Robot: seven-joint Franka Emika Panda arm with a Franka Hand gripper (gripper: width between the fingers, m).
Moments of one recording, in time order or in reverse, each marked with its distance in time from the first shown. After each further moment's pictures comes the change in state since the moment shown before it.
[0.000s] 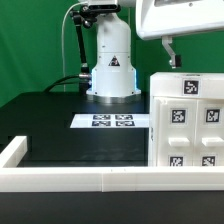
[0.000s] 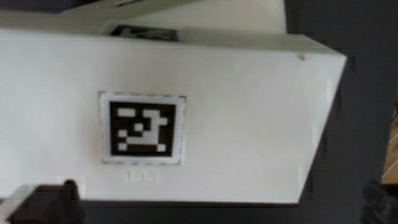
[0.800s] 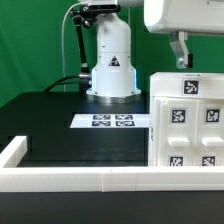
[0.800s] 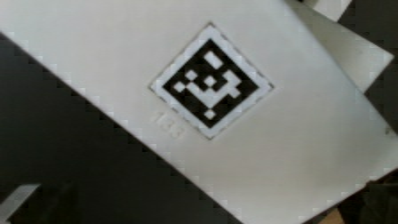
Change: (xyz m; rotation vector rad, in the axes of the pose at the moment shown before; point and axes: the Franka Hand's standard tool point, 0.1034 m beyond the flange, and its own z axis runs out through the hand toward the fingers) arm 0.003 0.005 0.004 -0.041 -0.018 -0.590
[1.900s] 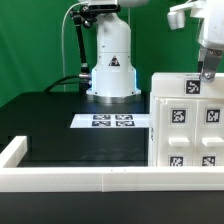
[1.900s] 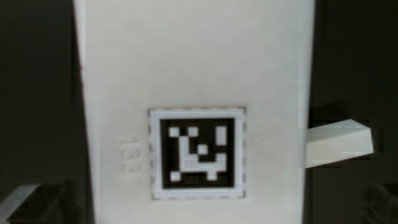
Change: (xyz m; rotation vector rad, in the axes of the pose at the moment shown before) arm -0.024 -0.017 0.013 0.091 -0.237 -0.771
